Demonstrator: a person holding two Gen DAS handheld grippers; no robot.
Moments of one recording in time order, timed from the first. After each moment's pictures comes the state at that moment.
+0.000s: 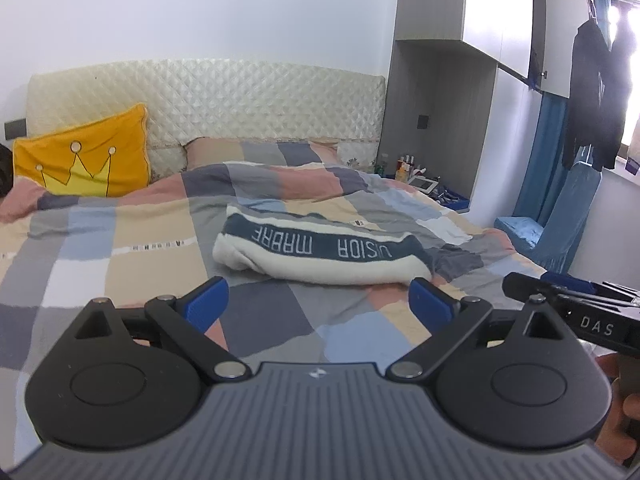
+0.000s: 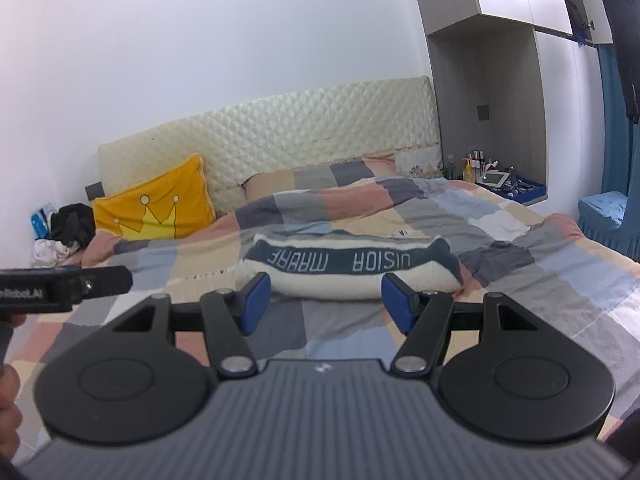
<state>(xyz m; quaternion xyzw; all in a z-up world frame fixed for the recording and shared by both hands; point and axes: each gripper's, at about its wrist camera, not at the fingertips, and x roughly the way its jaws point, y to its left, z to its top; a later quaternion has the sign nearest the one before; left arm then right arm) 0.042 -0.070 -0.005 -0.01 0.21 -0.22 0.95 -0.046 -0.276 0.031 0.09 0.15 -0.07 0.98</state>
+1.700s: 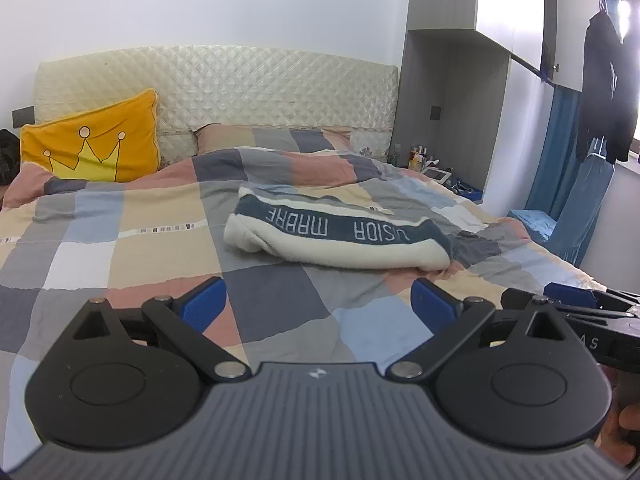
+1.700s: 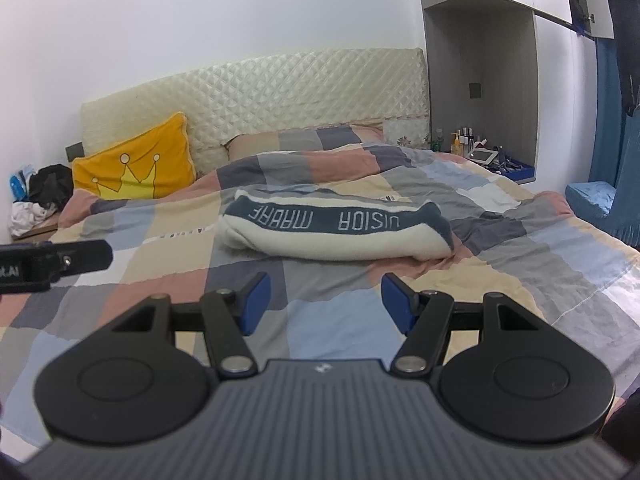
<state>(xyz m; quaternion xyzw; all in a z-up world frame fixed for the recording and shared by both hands) 0.069 -0.072 -0.054 -0.01 0.21 -0.20 0.96 -0.033 -0.266 -0.011 0.06 0.19 -0.10 0.97</state>
